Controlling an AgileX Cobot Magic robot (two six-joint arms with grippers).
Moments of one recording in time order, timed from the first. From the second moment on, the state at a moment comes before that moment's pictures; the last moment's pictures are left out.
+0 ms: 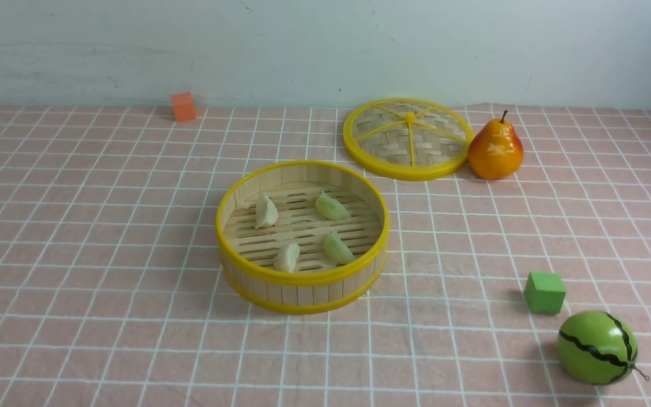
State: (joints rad) right arm 0.05 -0.01 0.02 0.07 0.39 -0.05; left arm -0.12 -0.01 0.03 -0.02 0.40 -0.03
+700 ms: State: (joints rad) right arm 0.05 -0.01 0.02 0.07 0.39 -0.05; left arm -0.12 -0.01 0.03 -0.02 0.40 -0.03
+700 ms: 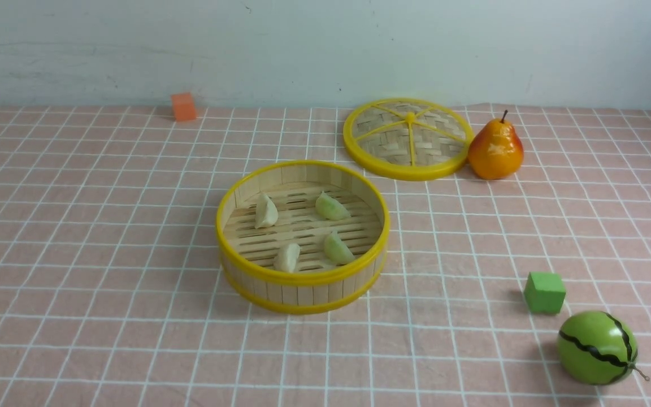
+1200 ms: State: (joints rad) right arm 0.05 -0.01 0.02 0.07 0.39 -0.05; left arm -0.12 -0.01 0.03 -0.02 0.40 -0.03
